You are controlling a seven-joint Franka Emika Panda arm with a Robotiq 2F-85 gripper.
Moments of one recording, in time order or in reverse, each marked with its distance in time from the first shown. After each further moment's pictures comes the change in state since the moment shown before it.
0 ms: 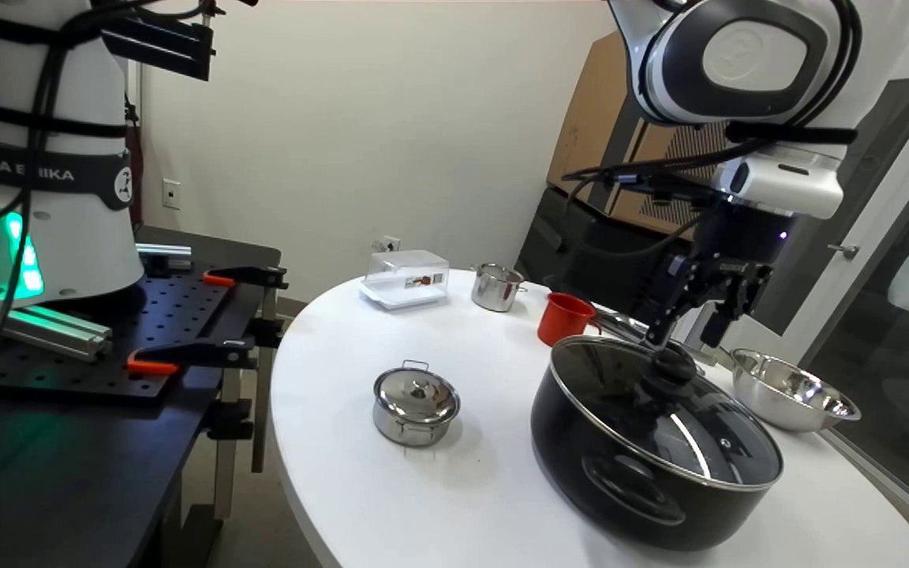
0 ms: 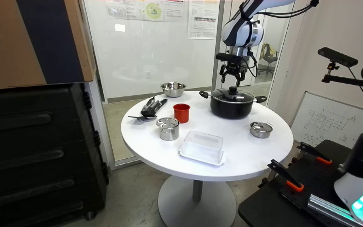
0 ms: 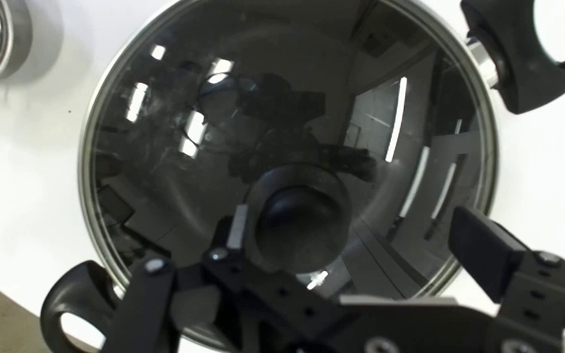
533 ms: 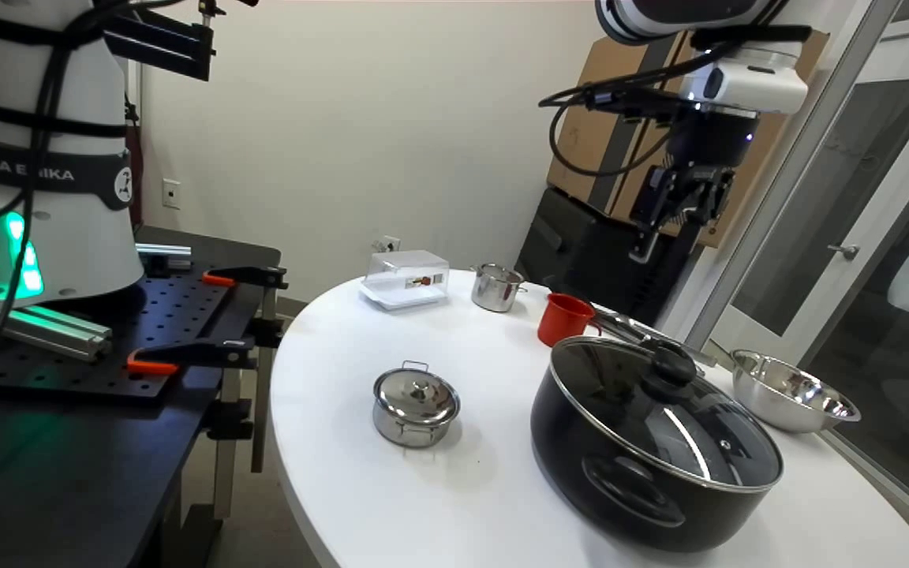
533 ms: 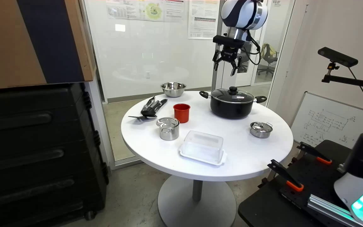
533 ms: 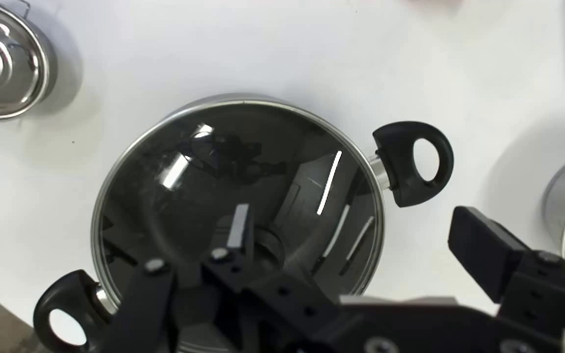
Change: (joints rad) arm 0.037 -0.236 0.069 -0.170 0.000 0.009 -0.111
